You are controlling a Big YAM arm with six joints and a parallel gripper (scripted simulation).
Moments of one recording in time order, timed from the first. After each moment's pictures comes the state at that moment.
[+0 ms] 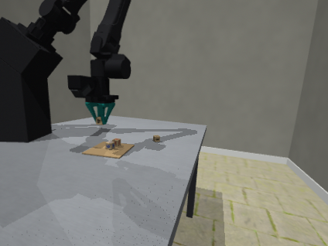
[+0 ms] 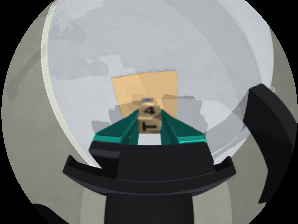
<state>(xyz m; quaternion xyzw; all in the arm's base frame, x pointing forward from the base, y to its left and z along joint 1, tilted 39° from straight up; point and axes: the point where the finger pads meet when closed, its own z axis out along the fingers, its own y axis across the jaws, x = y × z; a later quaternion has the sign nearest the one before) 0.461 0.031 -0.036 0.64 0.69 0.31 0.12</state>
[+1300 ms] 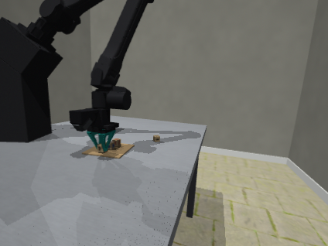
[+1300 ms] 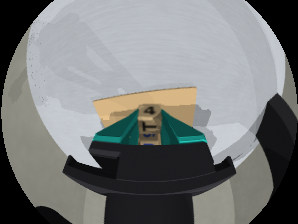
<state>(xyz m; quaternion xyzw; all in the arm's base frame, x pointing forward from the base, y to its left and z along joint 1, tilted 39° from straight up) 0.517 0.058 -0.109 0.65 0.68 0.32 0.11</state>
